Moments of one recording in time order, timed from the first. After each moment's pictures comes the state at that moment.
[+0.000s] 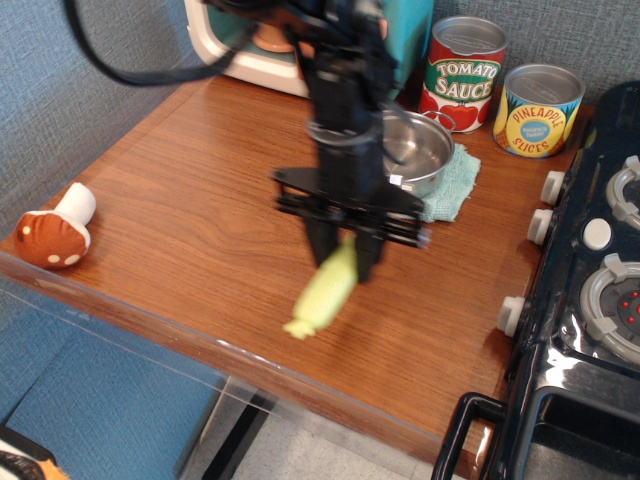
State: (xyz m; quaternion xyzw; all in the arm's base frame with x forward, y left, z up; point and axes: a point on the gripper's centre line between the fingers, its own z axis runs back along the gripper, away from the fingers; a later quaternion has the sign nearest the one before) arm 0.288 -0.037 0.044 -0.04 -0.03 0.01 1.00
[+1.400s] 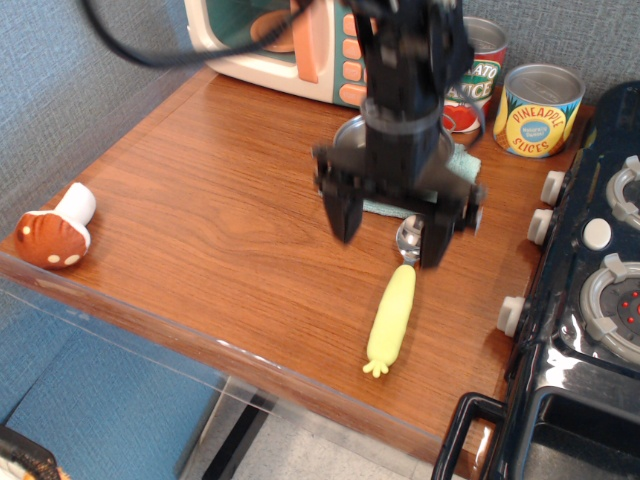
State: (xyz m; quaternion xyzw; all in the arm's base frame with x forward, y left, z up) arm 0.292 -0.054 0.089 -0.01 -0.10 0.02 0.99
